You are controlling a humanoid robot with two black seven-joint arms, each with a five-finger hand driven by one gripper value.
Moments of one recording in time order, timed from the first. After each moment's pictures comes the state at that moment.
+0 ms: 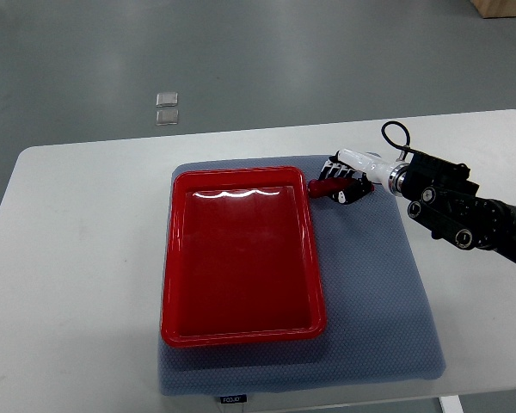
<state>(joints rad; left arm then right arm) -0.08 0.00 -0.06 -0.21 0.12 0.01 0.00 0.89 -0.21 0.35 0.63 -1.32 0.05 0.11</state>
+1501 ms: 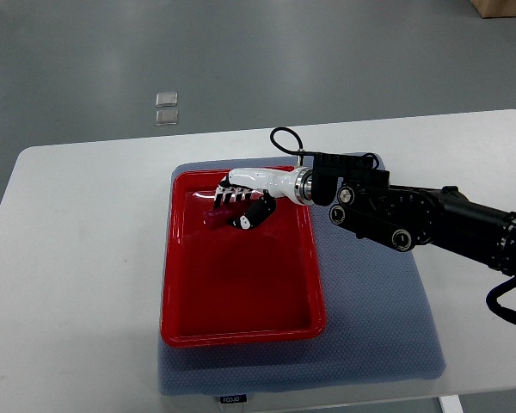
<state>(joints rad) -0.08 0.00 -0.06 -0.21 0.12 0.01 0.00 1.04 -0.04 0.19 0.80 -1.25 0.15 0.12</state>
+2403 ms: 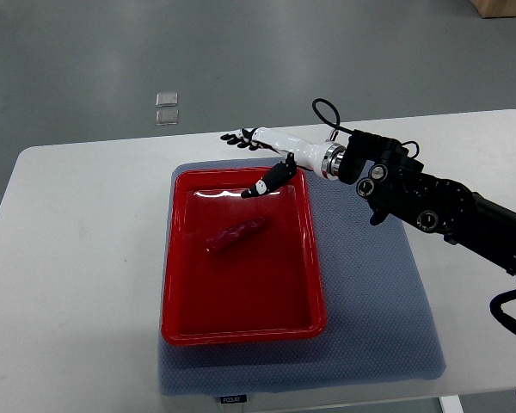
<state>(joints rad) -0.08 0.00 -0.06 -0.21 0.12 0.01 0.00 0.93 -0.11 0.58 0.80 -1.16 0.16 0.17</state>
